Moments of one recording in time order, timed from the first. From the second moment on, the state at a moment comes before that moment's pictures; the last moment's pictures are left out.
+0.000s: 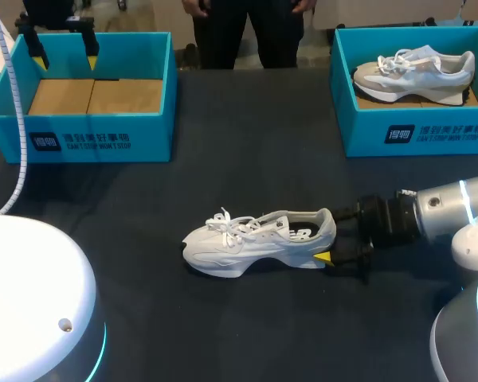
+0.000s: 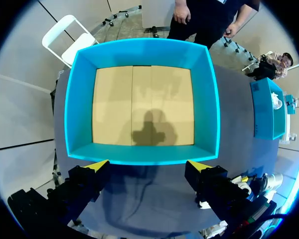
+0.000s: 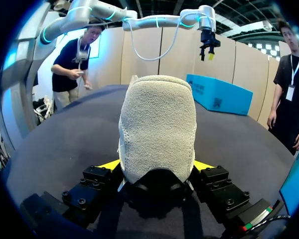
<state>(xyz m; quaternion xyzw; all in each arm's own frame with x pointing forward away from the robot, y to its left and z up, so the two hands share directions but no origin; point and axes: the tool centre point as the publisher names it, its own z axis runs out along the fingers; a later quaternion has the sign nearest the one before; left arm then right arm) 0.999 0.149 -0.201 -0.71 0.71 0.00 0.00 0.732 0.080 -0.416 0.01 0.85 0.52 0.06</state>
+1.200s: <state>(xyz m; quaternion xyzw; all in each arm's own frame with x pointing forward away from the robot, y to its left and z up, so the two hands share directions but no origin) 0.957 0.132 -0.197 -0.77 0.63 0.03 -0.02 0.732 0.080 -0.416 0.01 0.85 0.52 0.06</state>
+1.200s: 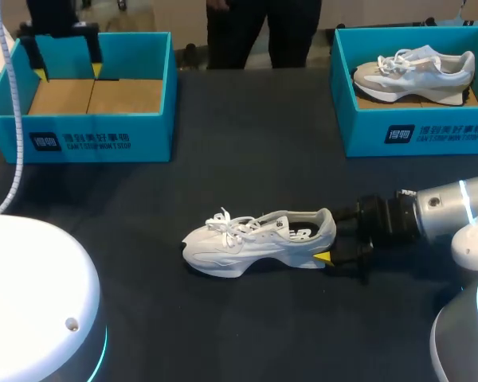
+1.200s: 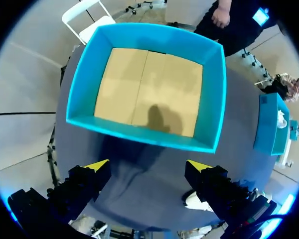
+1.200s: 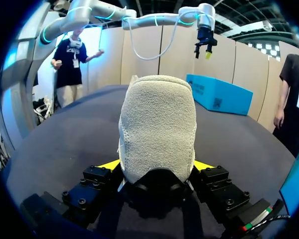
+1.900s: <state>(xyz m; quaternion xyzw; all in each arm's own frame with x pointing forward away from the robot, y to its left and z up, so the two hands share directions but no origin) 0.821 0.052 -0.205 -0.74 0.67 0.04 -0.06 0.732 0.080 -0.416 0.01 0.85 0.52 0.06</state>
